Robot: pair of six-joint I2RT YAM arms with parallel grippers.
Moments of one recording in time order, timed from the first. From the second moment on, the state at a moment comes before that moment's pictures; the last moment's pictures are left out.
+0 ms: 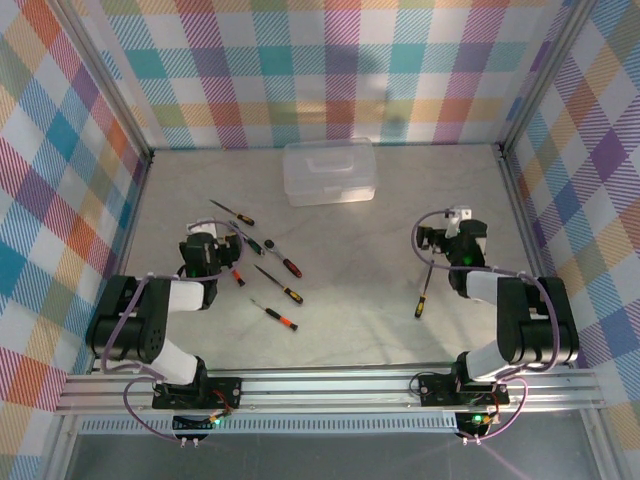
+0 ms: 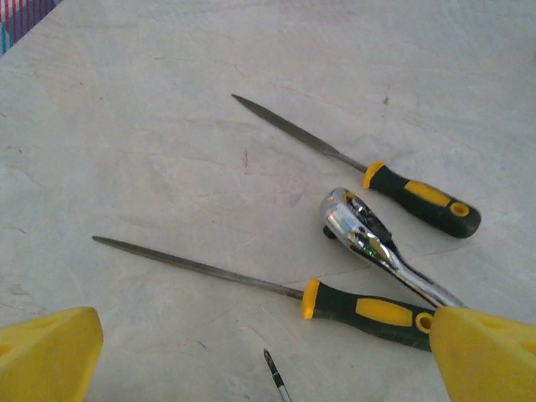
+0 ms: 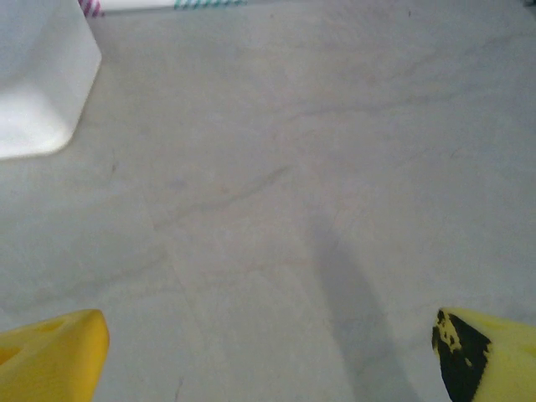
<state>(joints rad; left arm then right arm) -0.09 1.48 0.43 0.59 -0.23 -0.12 0.01 1.46 0.52 0.48 -0.06 0.04</state>
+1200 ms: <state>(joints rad) -0.20 2.19 1.91 -0.39 0.19 -0.37 0.08 1.02 0.78 -0.52 -0.14 0.62</state>
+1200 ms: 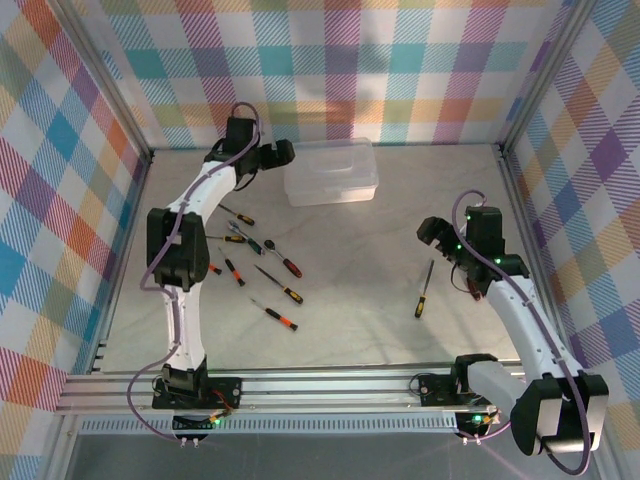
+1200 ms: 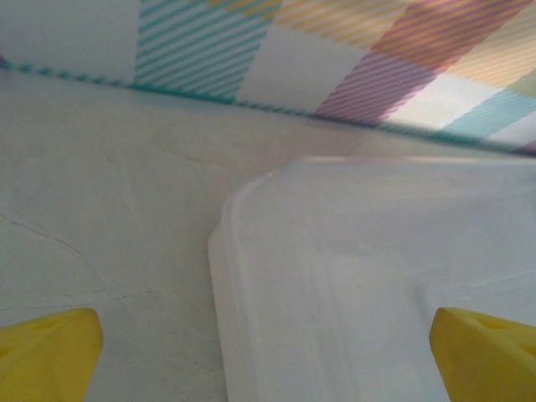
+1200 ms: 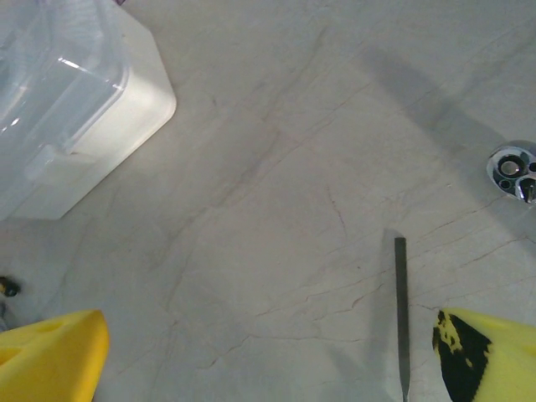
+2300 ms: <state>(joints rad) -0.83 1.70 1.40 -0.55 0.01 -0.51 0.08 1.18 0.90 -0.55 -0.23 0.57</state>
